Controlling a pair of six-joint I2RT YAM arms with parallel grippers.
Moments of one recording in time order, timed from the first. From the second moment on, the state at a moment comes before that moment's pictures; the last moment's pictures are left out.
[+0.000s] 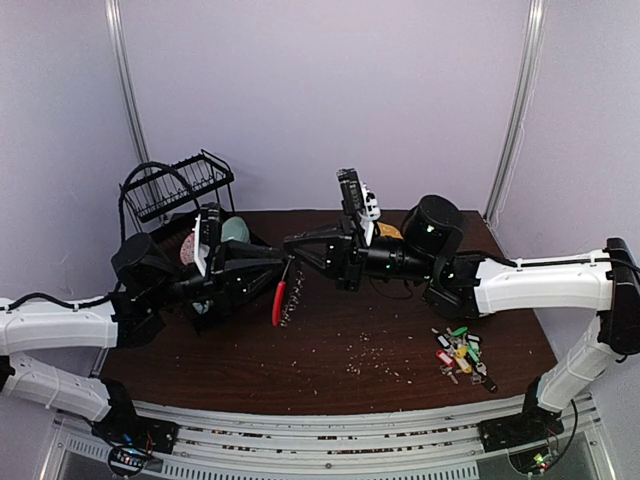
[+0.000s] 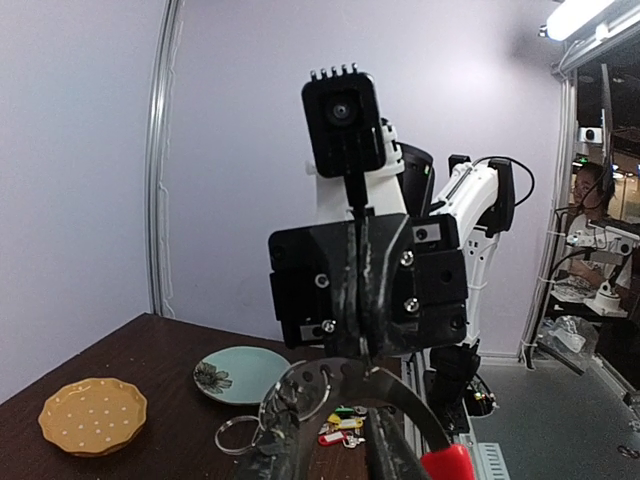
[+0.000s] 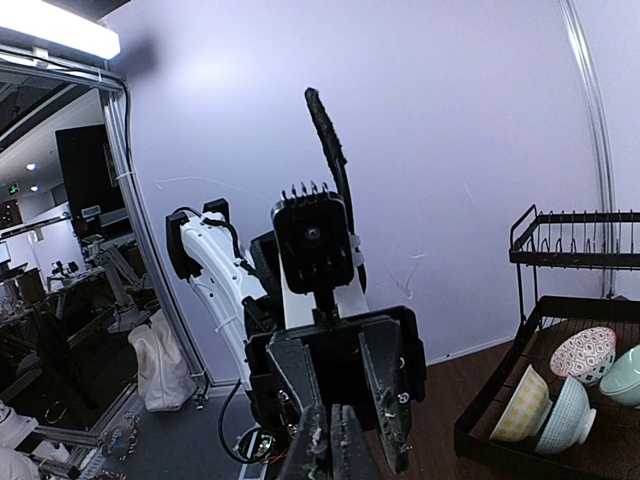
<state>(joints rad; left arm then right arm) -0.86 1.11 0.58 0.81 0.54 -0.22 1.02 1.53 1.05 0.72 -0.53 0.38</state>
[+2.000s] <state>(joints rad) -0.89 1.21 0.58 0.98 0.53 -0.37 1.03 1.54 1.05 0.69 -0.50 0.29</state>
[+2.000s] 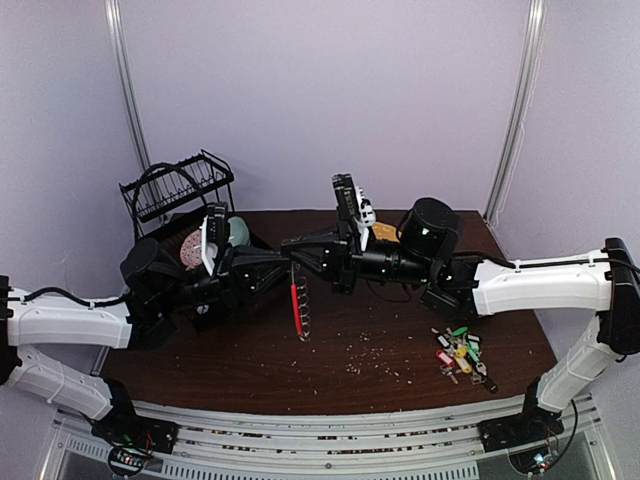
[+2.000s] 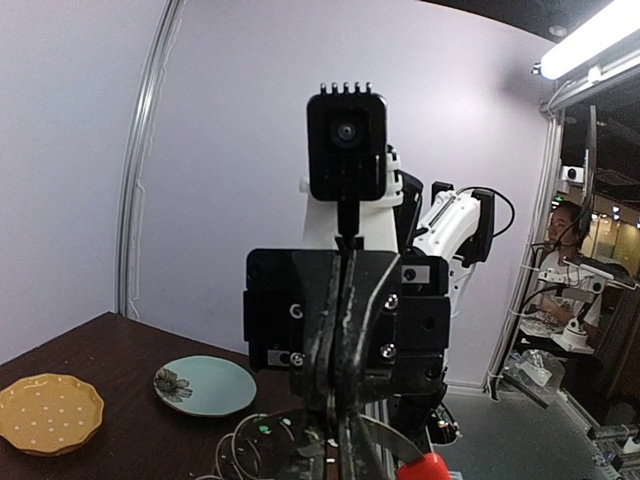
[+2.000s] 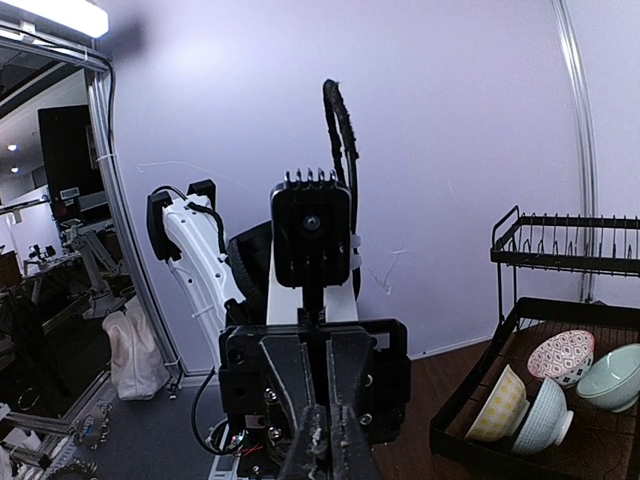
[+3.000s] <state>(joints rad) -0.90 0.99 0.54 0.72 0.47 -0.05 1.01 1.46 1.06 0.45 -0.60 0.20</state>
